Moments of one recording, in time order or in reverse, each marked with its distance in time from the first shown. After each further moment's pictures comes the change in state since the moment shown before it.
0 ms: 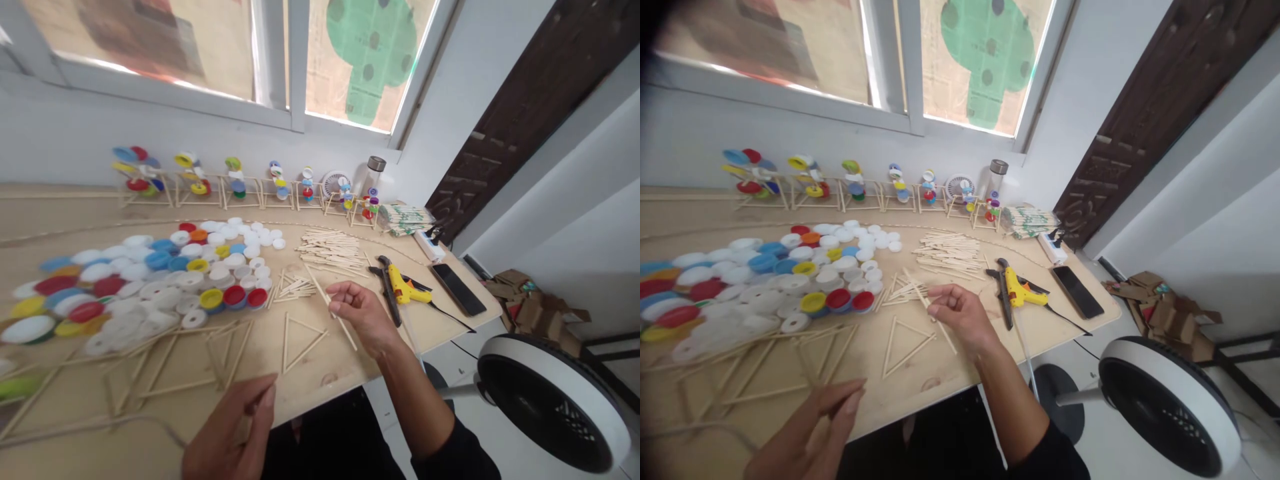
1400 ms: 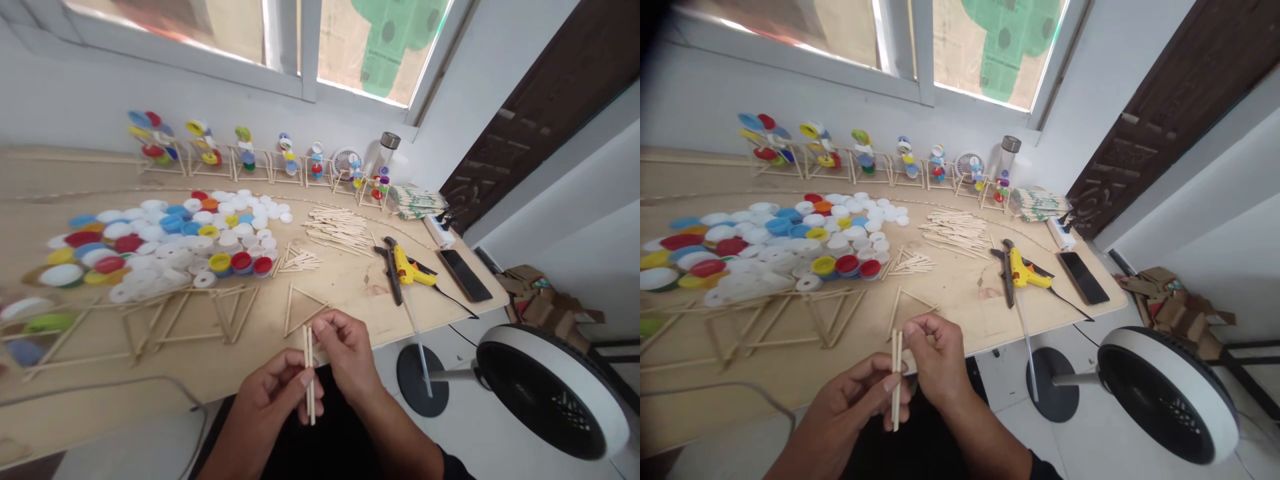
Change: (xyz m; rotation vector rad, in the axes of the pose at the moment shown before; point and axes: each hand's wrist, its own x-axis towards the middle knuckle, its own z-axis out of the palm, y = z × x) left_hand -0.003 0.051 0.011 -0.852 -0.511 -0.788; right_hand -0.073 0.016 0.046 -0.046 0.121 0.043
